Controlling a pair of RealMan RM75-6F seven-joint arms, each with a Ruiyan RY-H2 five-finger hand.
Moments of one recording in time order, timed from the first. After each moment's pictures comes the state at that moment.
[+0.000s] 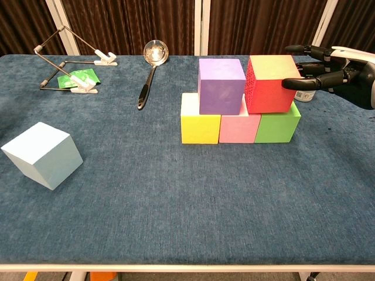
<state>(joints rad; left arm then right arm) -0.36 -1.38 -0.24 -1.46 1.22 1.22 -0.25 0.55 -1.42 0.23 -1.51 -1.24 0.89 0.77</state>
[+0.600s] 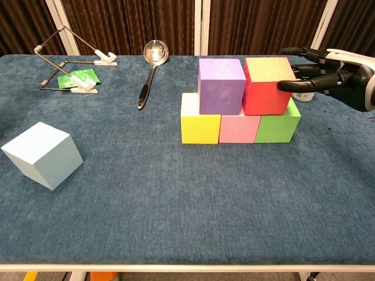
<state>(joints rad) -0.36 -1.38 -0.24 -1.44 1.22 1.22 -0.27 0.55 -1.44 0.25 -1.51 -1.22 0.88 0.74</state>
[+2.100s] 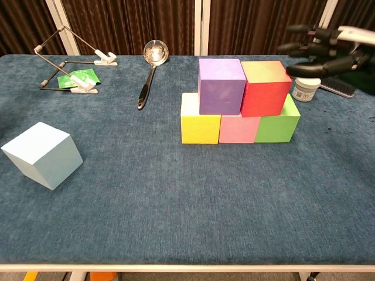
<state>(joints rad) -0.36 -1.36 -0.24 -1.47 1.23 1.21 -0.27 0.53 -1.34 0.25 -1.57 -1.37 0.94 0.80</state>
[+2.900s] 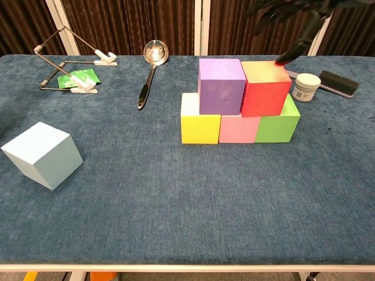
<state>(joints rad) -0.36 -1.35 -0.24 -1.49 1.22 1.21 -0.26 1.06 -1.04 0.19 -1.76 -0.71 0.57 -0.18</state>
